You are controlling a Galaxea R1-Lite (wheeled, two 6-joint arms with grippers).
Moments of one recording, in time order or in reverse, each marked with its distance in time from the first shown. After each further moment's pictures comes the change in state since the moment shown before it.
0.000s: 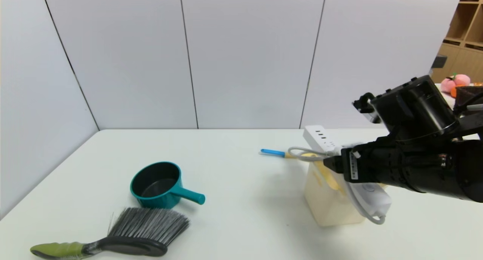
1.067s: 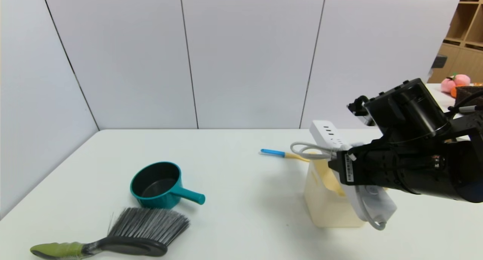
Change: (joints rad) left arm 0.000 0.000 0.000 0.000 0.000 0.000; right arm 0.008 0.017 -0.004 0.005 0.025 0.016
